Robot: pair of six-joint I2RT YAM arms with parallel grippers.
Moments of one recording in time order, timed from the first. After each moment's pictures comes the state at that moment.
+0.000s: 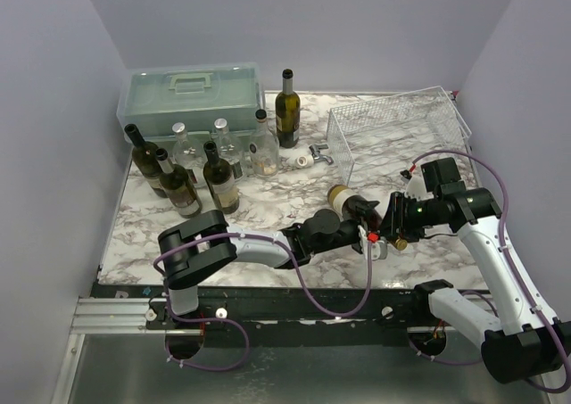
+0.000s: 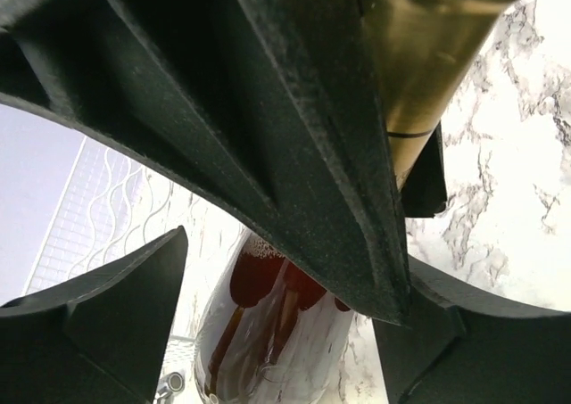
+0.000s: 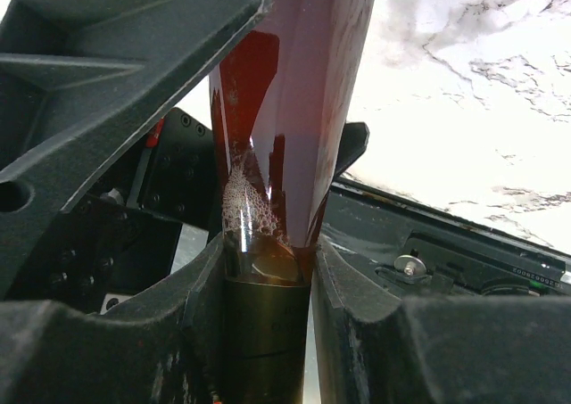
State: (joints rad) left arm -1.21 1.80 0.91 0.83 0.07 0.72; right arm 0.19 0.96 0.98 -1.17 -0.49 0.35
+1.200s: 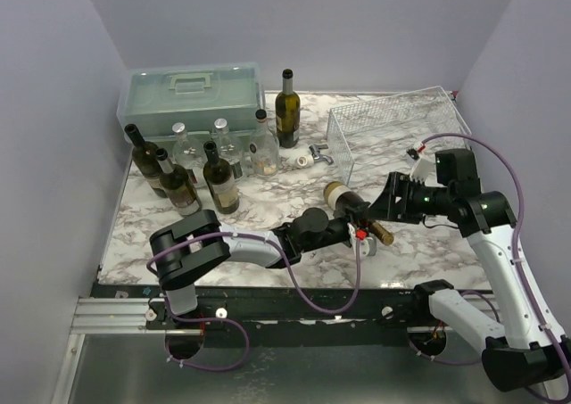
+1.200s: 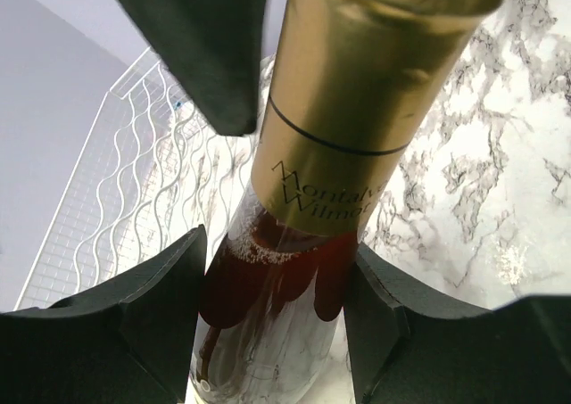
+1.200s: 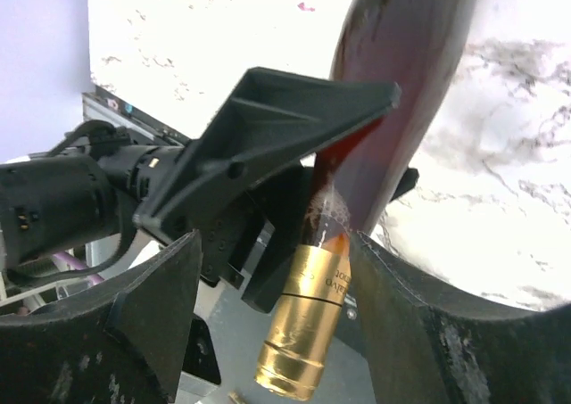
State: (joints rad) left arm -1.17 1.76 0.83 0.87 0.09 0.70; right arm 0.19 0.91 1.06 -1.03 -0.59 0.36
